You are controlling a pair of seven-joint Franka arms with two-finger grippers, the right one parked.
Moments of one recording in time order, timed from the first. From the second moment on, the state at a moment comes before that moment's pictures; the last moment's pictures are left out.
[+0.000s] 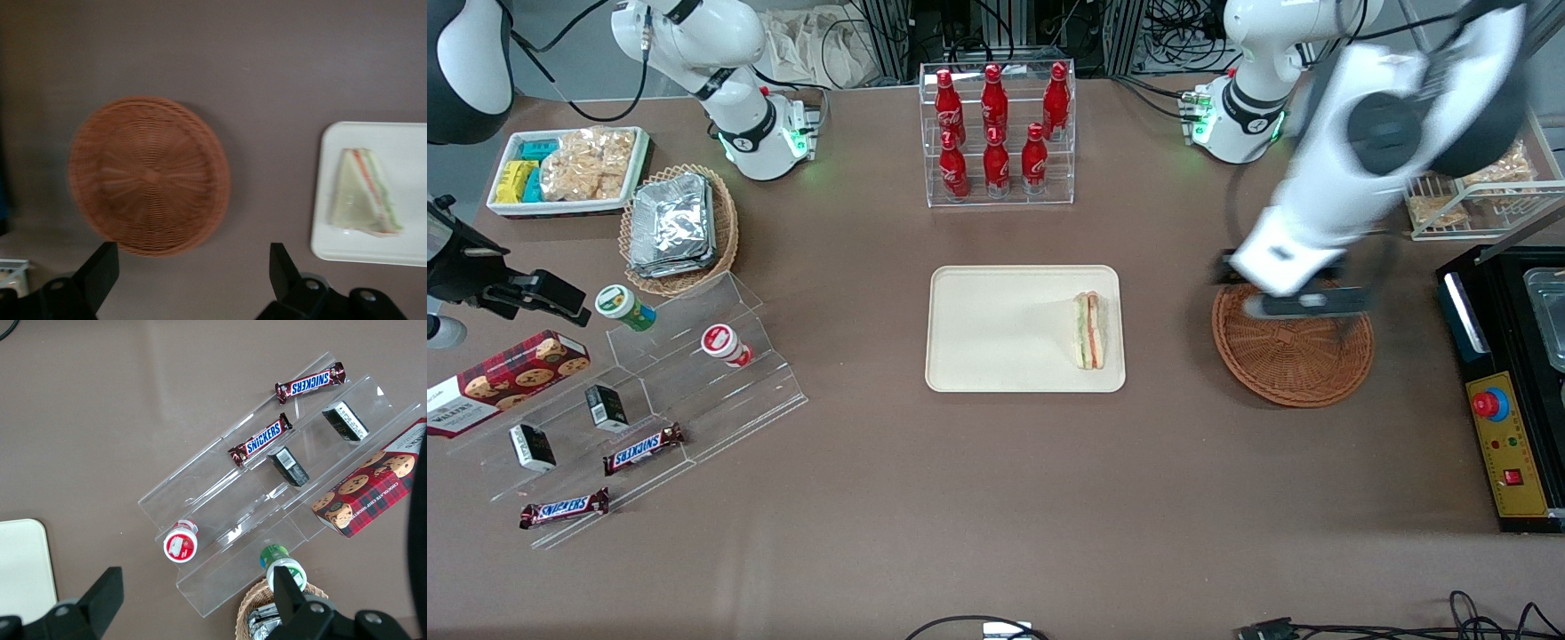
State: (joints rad) arm 0.08 -0.04 -0.31 -1.88 0.08 1.77 -0.26
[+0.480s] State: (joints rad) arm 0.07 -0.13 -0.10 -1.90 0.06 1.76 -0.17
